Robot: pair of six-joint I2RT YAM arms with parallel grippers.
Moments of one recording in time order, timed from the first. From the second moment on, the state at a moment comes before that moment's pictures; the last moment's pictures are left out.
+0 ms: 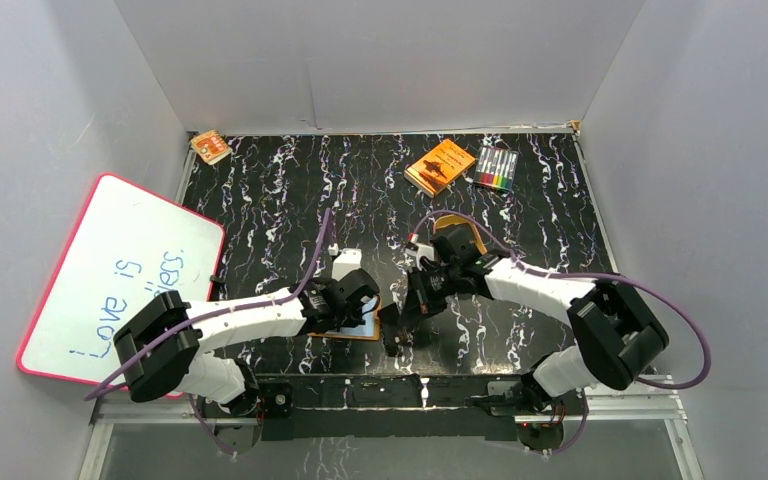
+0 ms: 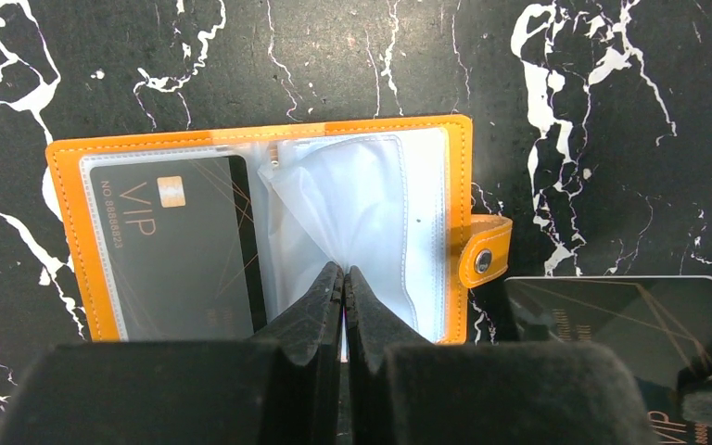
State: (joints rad) left arm -1.04 1.37 0.72 -0.42 -0.41 -0.83; right arm 0.71 1.41 0.72 -0.30 -0.71 0.53
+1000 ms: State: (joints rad) left arm -1.04 1.30 0.72 -0.45 -0.41 -0.84; right arm 0.79 1.69 0.87 -0.17 -0.75 0.55
